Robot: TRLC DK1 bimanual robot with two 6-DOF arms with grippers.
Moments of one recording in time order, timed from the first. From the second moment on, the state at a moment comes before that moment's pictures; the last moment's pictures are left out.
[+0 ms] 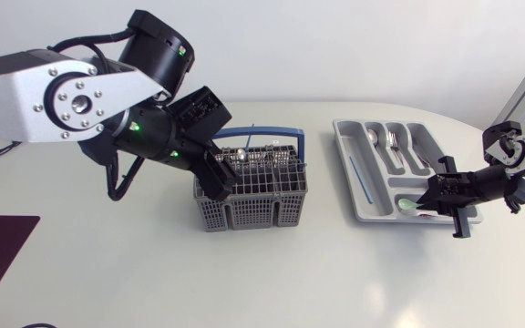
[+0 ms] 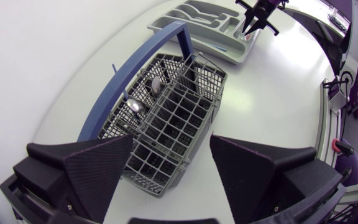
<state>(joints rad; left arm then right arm) -0.59 1.51 1.19 -0.56 0.08 0.40 -0.37 1.86 1.02 -0.41 -0.35 -1.83</state>
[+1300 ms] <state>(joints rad) -0.54 1.56 1.08 -0.48 0.08 0.42 0.36 1.66 0.91 -0.04 -0.48 -0.81</state>
